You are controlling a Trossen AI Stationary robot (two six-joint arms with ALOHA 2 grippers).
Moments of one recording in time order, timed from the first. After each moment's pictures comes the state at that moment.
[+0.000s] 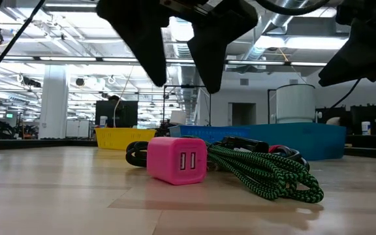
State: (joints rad) left arm -0.39 2.21 1.95 -1.04 0.02 0.44; right arm 0.72 1.09 0.57 -0.48 0.81 1.01
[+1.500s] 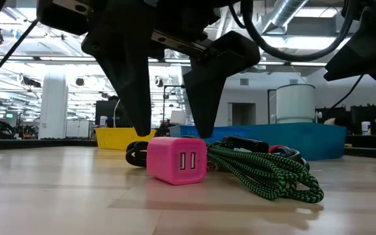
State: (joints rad) left arm -0.40 2.28 1.93 -1.01 0.07 0.43; right arm 0.77 1.09 0.57 -0.43 0.81 1.02
